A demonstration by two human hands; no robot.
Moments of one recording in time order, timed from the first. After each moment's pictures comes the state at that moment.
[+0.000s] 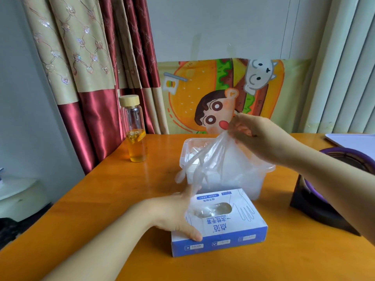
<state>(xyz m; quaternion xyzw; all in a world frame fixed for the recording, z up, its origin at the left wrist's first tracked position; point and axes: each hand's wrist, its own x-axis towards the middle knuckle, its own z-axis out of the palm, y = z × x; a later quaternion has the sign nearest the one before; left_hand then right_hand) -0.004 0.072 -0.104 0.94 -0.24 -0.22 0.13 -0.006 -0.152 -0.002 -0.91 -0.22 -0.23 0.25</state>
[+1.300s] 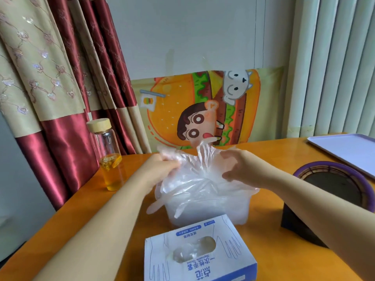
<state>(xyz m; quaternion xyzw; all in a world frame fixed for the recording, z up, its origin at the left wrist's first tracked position) 0.099 0.024 -0.036 0.87 -0.03 -0.01 0.49 0.058 -0.198 -0.045 -0.96 -0.08 -0.12 0.26</state>
